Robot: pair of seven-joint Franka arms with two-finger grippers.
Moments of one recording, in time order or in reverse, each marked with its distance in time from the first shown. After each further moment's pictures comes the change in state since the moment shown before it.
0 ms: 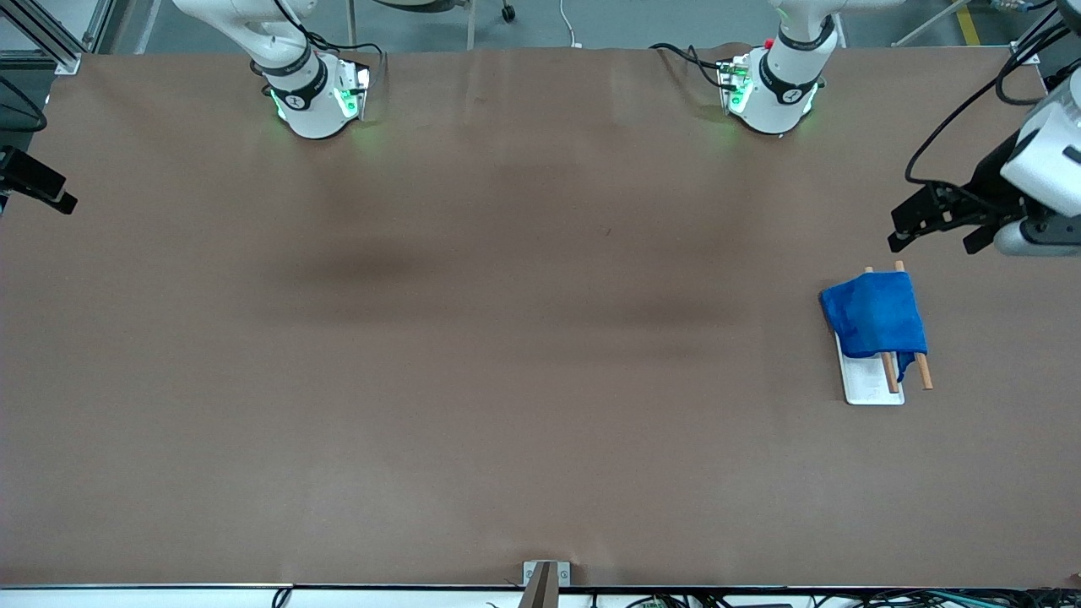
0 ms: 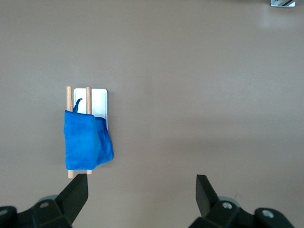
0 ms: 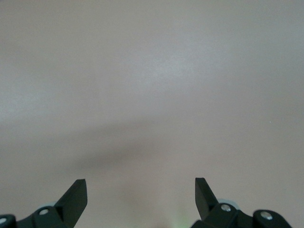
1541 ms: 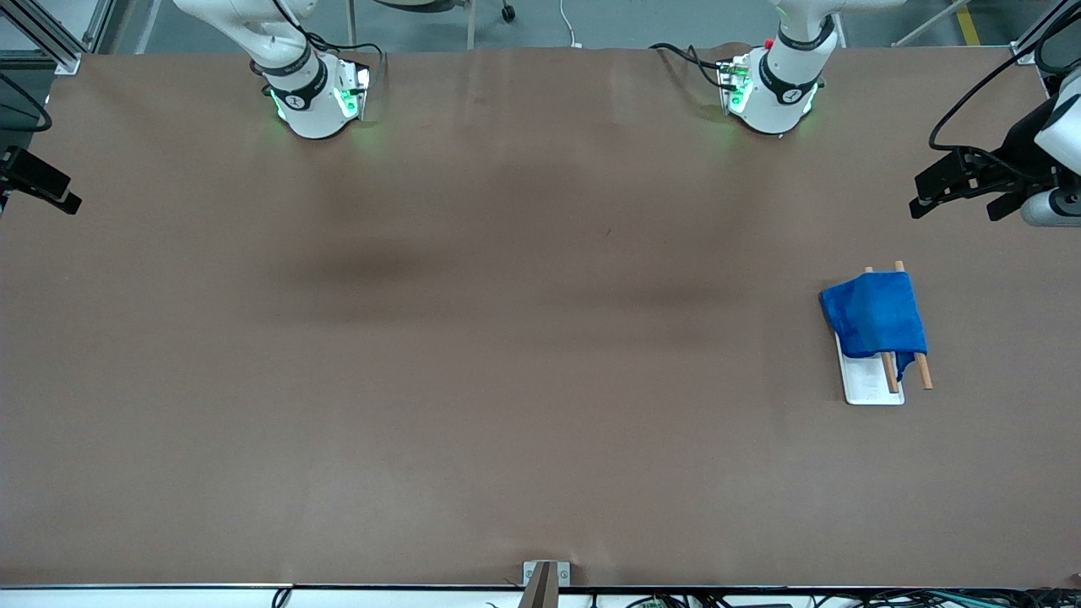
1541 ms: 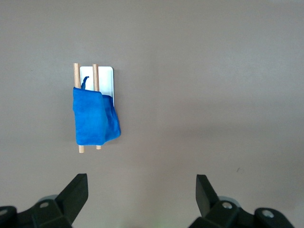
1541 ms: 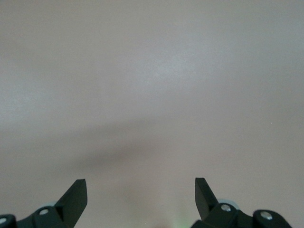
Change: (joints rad) left arm -0.031 0.017 0.053 0.079 0.009 -0.157 0.034; right arm -0.015 0.000 0.024 0.000 0.000 0.000 0.000
